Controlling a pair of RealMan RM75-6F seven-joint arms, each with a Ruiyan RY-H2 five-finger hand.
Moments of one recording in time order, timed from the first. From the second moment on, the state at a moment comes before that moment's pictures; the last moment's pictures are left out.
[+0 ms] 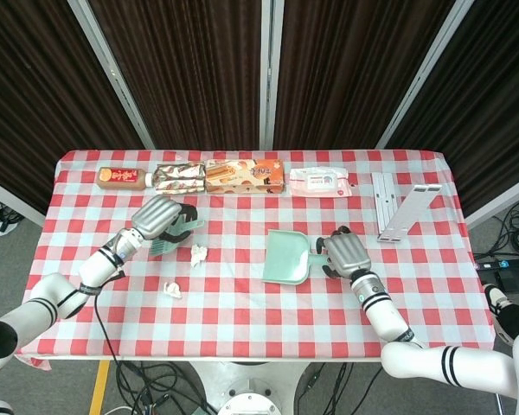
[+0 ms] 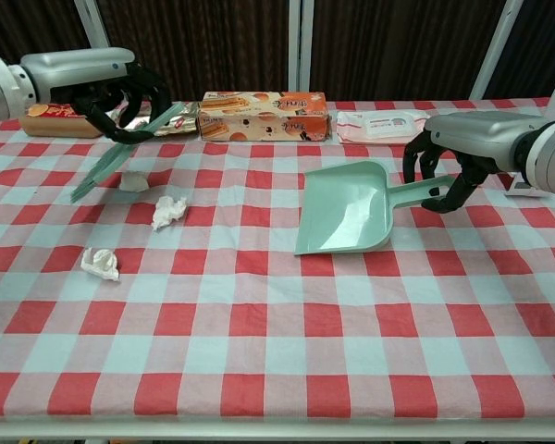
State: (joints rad) left arm -0.89 -1.59 0.04 -0.80 1.60 0.98 -0.67; right arm 0.81 -1.46 0.09 -1.62 -0.77 0.97 -0.56
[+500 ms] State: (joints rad) left arm -0.91 -1.75 0.05 -0.52 1.58 0.82 -0.78; right arm 0.82 -1.46 0.10 -1.63 -0.75 0.98 -0.58
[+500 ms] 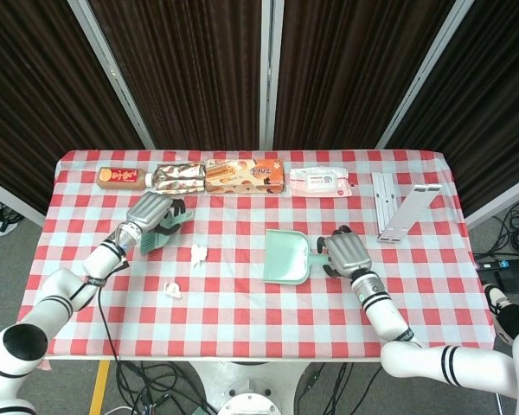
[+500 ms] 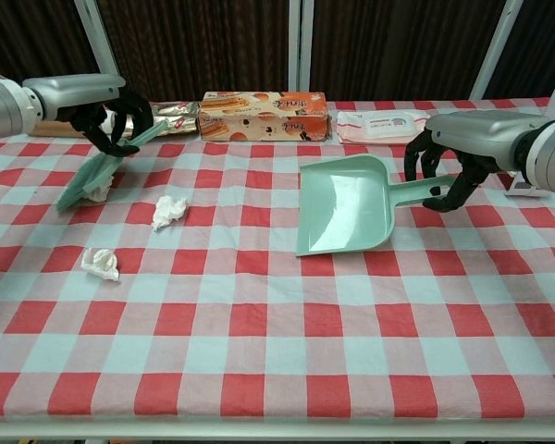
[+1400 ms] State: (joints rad) left arm -0.91 -1.46 -0.03 -1.22 1.49 0.94 -0.64; right arm 0.81 -1.44 0.10 -1.61 -0.81 0.94 -0.51
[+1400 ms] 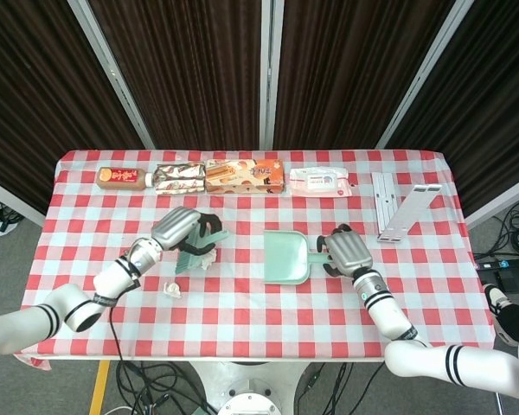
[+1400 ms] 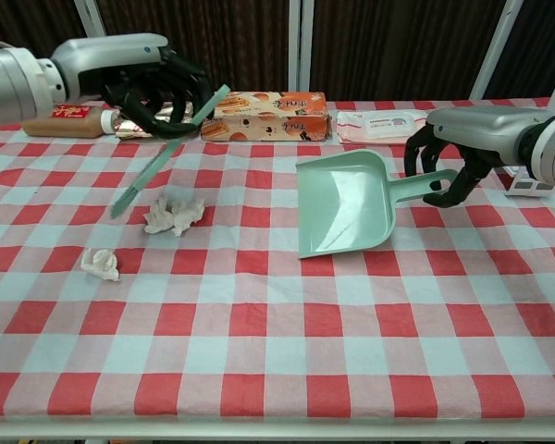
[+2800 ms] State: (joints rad) left arm -0.55 -1.75 -0.14 -1.45 1.20 1.25 0.04; right arm 0.80 -1.44 0.10 -1.53 -0.89 0.85 -0.38
